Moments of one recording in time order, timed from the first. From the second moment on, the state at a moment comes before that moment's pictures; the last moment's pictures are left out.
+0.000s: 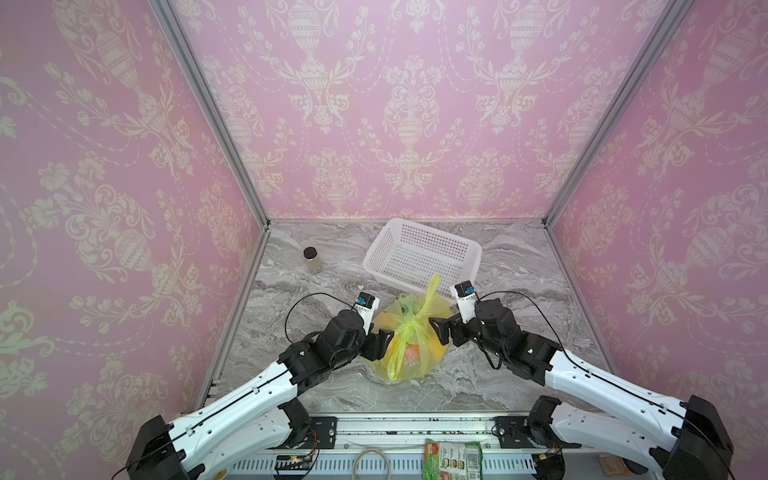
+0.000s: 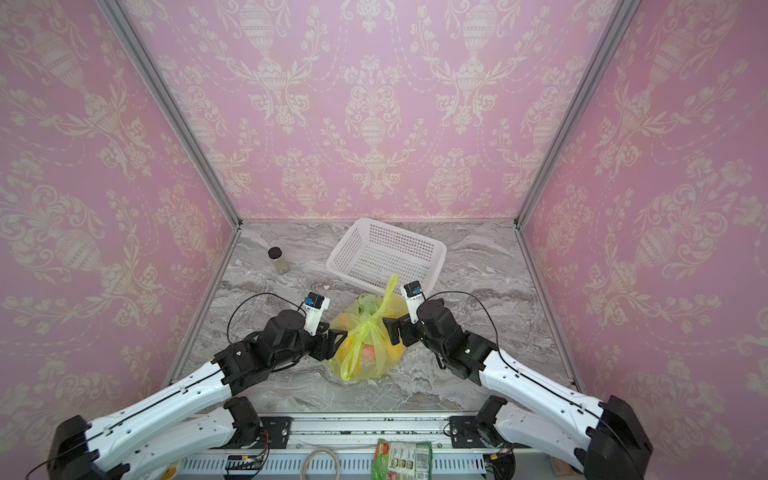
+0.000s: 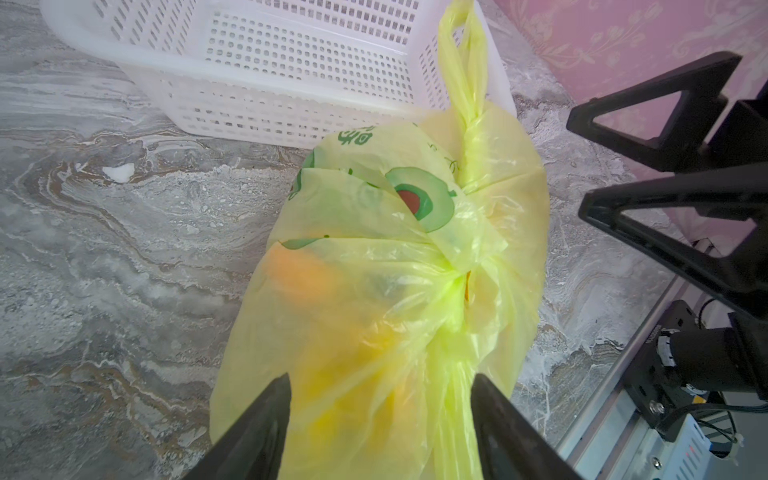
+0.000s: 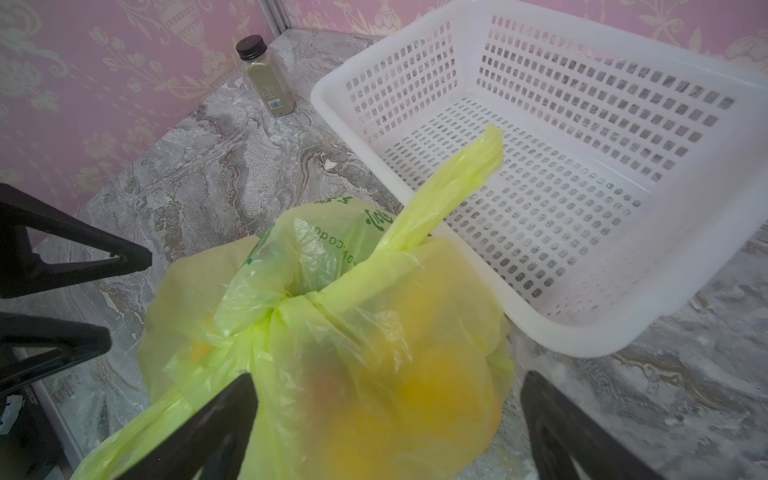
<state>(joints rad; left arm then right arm) -0.81 0.89 0.58 -0.34 -0.04 -0.44 0.77 1.00 0.61 -0.15 0.14 0.29</state>
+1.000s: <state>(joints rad) -0.83 1.04 0.58 -0.31 -0.11 -0.43 0.88 1.23 0.71 -0.15 0.23 0.23</state>
